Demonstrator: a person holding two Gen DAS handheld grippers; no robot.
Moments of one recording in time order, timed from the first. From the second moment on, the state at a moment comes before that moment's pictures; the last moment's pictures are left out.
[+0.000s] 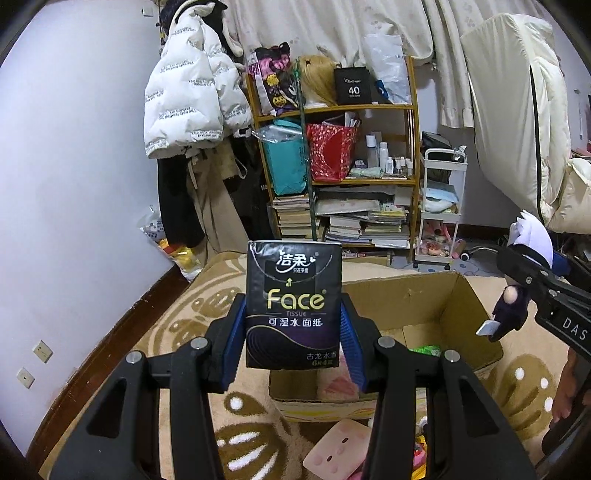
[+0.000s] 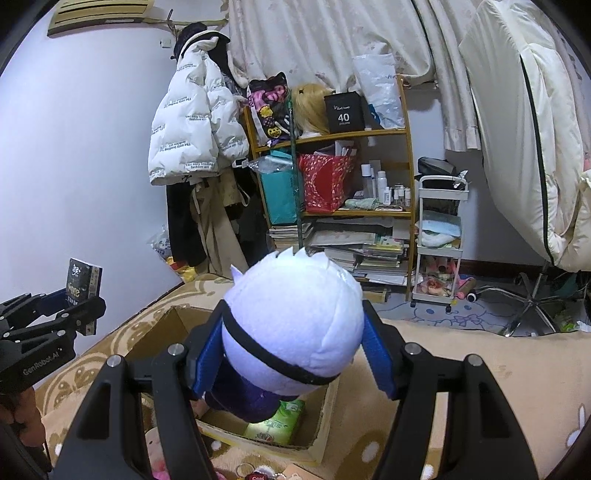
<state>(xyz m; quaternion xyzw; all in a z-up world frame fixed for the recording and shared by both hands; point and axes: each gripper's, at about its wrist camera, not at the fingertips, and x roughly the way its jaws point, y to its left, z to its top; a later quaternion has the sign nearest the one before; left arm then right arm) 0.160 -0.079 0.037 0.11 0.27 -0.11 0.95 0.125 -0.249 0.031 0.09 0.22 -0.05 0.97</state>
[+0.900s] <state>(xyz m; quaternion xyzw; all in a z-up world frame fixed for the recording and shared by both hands) 0.196 -0.094 -0.015 0.08 0.35 -0.15 0.92 0.152 -0.235 -0.016 0.09 0.28 -0.02 0.96</state>
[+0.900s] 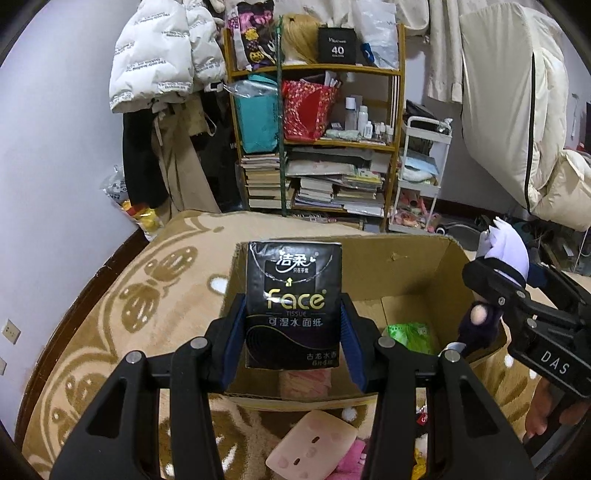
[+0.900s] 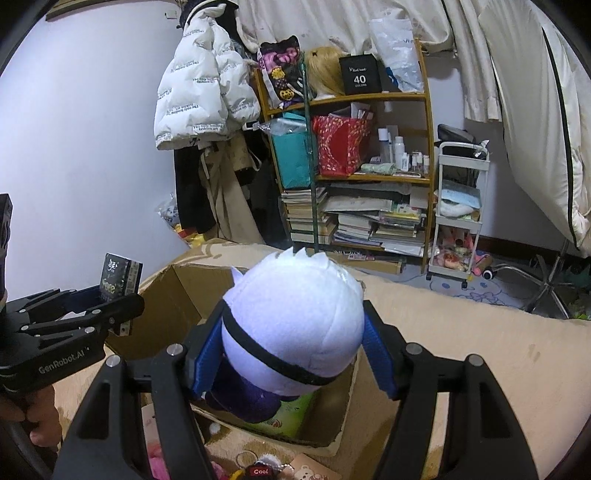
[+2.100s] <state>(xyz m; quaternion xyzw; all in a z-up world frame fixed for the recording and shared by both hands) 0.176 -0.065 -0.015 0.08 0.40 -0.12 0.91 0.135 -0.240 -0.007 0.13 0.28 0.01 0.95</state>
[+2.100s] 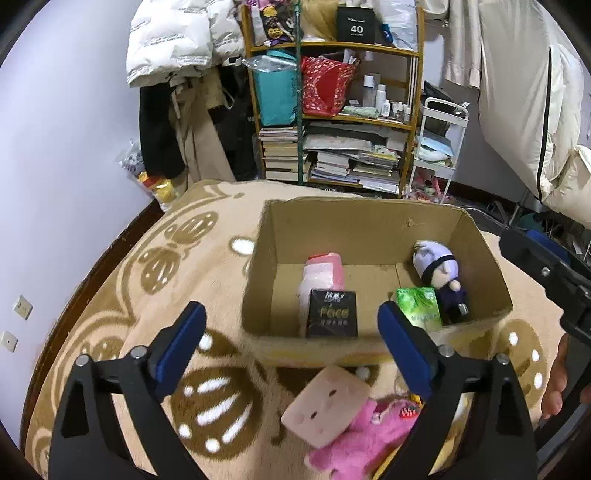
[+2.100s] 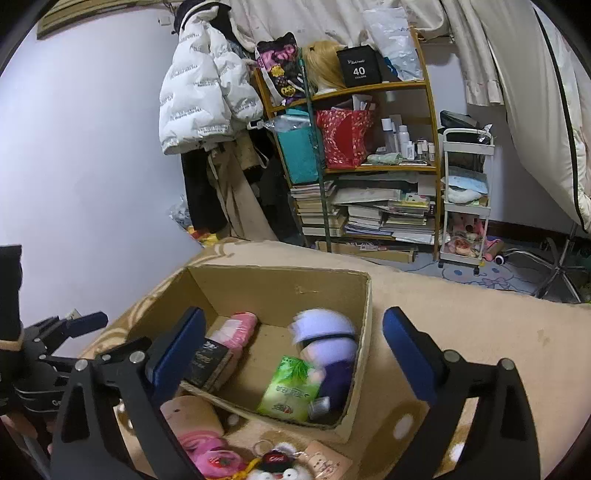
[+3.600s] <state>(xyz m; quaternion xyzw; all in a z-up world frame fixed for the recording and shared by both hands) 0.153 -0.042 -0.068 0.11 0.53 -0.16 0.83 0.069 -0.185 -0.075 0.16 0.49 0.05 0.85</state>
